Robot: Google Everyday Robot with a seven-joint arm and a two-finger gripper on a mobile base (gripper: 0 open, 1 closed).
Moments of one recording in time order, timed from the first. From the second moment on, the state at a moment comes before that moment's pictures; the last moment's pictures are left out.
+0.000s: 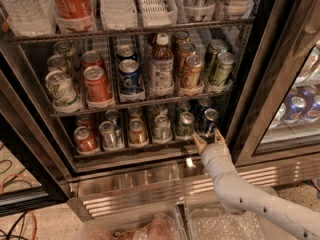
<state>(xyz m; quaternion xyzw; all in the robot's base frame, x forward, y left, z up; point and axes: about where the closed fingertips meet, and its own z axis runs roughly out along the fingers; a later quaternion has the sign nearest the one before) 0.644 -0.190 0.595 -0.10 0.77 -0.04 0.63</state>
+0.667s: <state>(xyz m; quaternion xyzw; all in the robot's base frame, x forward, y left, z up) 0.666 -0.192 0.593 -0.08 0.76 -0.03 0.65</state>
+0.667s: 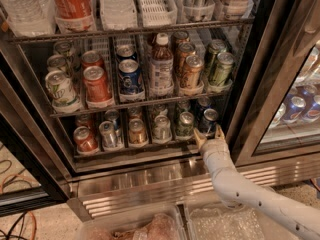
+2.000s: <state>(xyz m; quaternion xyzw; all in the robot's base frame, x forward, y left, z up) 0.700 -0.206 0.601 -0.08 0.74 -0.04 0.66</state>
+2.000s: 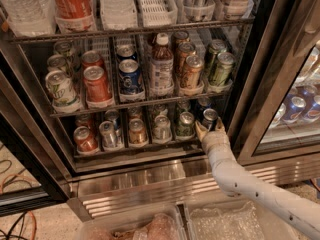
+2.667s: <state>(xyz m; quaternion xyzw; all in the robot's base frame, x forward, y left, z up) 0.698 -0.204 0.608 -0.09 0.74 -0.04 0.66</state>
